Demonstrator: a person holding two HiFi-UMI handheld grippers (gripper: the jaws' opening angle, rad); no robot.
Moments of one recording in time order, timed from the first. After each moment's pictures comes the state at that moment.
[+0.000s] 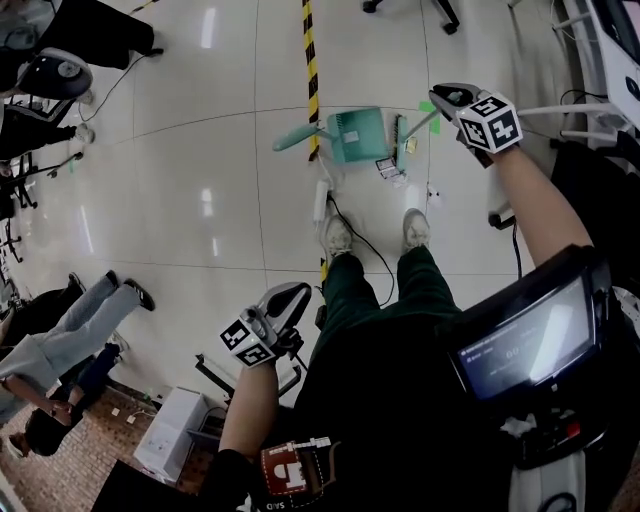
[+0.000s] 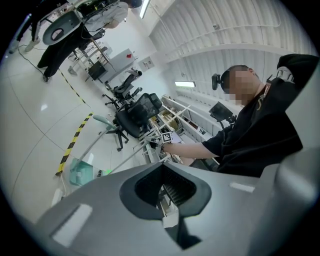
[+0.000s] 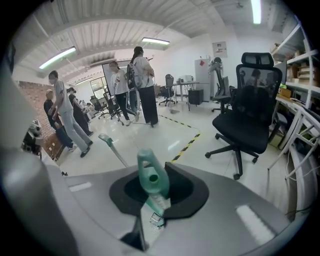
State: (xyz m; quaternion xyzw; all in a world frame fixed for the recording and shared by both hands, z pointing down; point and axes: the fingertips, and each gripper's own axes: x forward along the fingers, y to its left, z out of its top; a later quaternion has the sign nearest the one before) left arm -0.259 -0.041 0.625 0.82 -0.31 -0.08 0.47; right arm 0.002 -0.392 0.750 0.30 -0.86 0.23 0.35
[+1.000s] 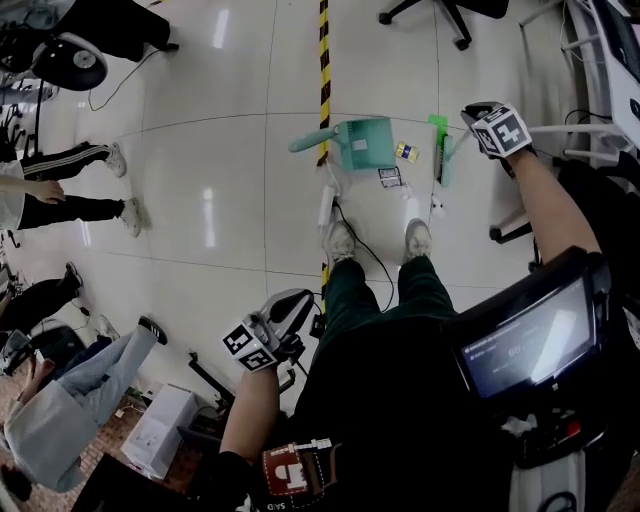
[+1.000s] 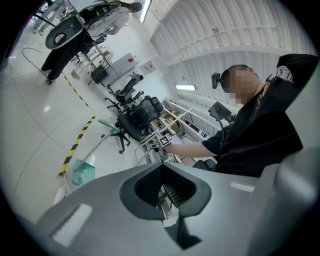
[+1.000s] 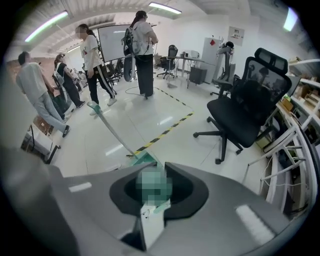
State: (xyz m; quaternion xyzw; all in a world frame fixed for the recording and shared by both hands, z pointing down) left arm -0.271 -0.034 0.615 0.82 -0.32 -0.09 0.47; right arm 0.057 -0.392 0.782 0.29 -0.78 0.21 0.51
